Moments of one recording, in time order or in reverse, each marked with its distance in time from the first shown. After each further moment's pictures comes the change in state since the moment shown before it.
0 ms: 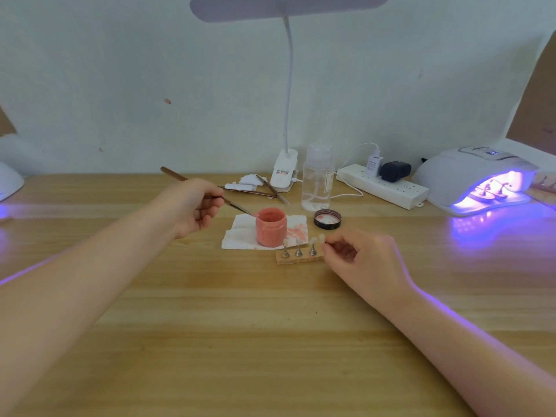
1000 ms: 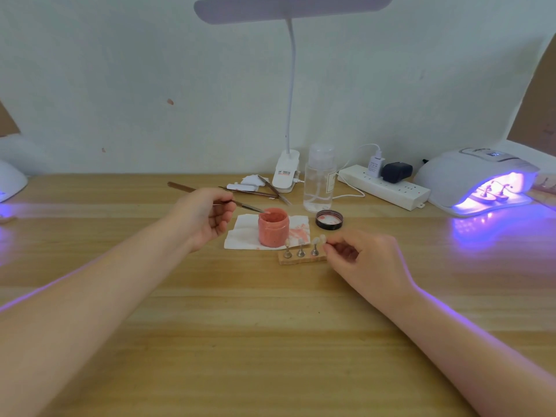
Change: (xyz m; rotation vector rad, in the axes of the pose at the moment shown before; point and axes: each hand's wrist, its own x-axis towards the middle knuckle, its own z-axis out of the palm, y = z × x) left_hand -0.008 -0.015 0.013 -0.199 -0.032 0.000; right_hand -0.001 0.000 0.000 0.001 0.007 -0.029
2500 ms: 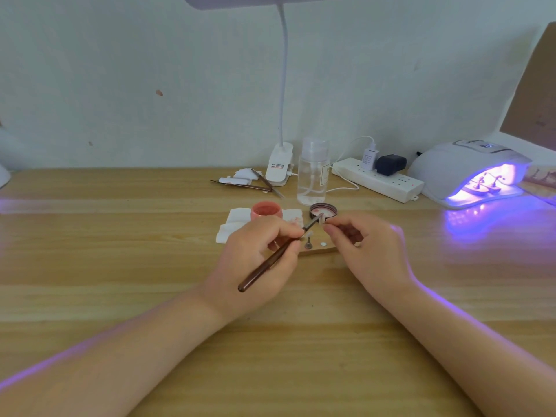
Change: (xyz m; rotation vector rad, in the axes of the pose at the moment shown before) left_hand -0.068 -0.074 0.040 0.563 -0.202 1.211; right_hand 0.003 0.004 0.000 0.066 0.166 -0.004
